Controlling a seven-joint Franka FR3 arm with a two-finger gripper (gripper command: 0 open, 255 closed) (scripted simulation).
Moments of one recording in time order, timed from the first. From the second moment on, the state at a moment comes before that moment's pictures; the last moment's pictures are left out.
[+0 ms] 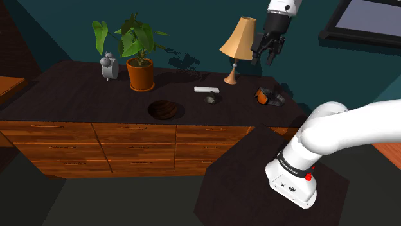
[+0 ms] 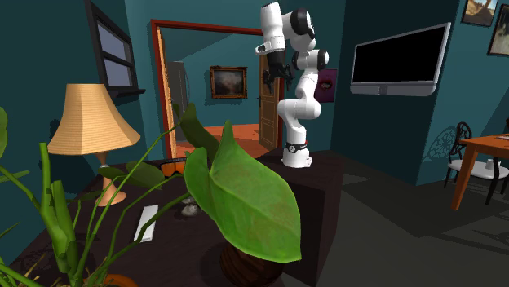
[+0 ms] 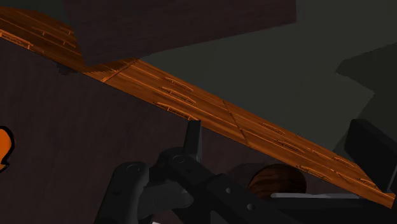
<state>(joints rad) 0.02 -0.79 -0.05 -2.34 0.11 1.48 0.15</state>
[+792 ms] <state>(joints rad) -0.01 -0.55 -0.11 -2.41 0.06 1.79 0.08</state>
